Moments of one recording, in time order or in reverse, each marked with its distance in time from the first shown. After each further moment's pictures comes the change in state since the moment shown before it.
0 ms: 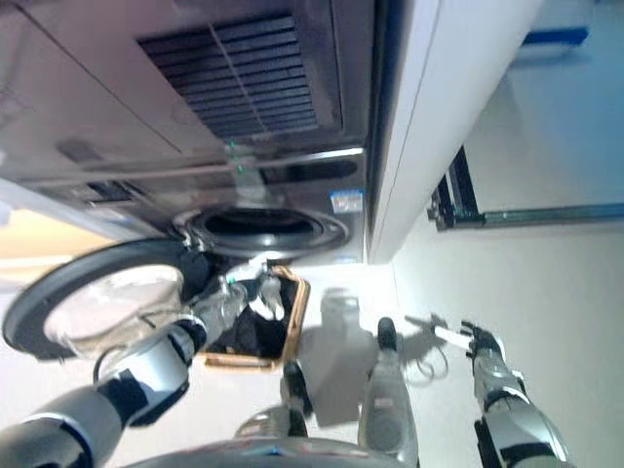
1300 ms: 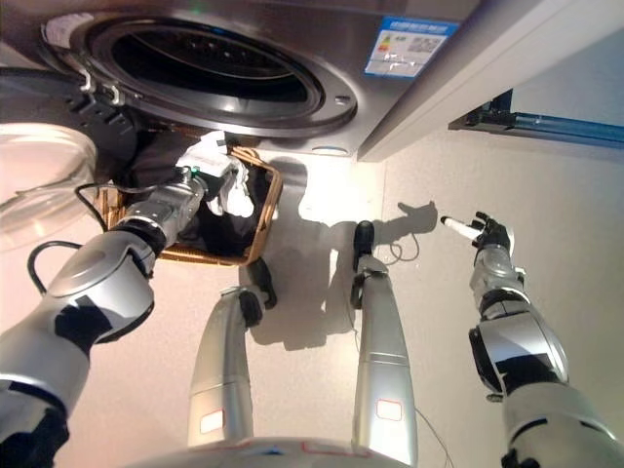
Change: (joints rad) left arm -0.417 0.201 -0.243 0.016 0.205 0.018 -0.004; right arm -0.454 -0.079 0.125 0.070 0.233 -0.027 -0.077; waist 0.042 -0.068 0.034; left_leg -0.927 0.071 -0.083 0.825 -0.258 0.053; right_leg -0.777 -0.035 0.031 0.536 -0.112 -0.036
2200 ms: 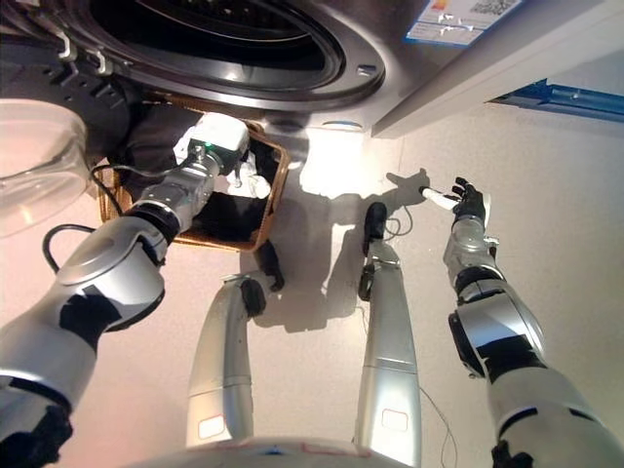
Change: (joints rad) left arm -0.055 -0.058 0.010 -0.025 -0.016 0.022 0.143; right arm -0.069 0.088 0.074 -0.029 -0.001 -0.061 -0.076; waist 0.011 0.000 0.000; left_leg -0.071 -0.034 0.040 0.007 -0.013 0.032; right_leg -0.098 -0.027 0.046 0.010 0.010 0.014
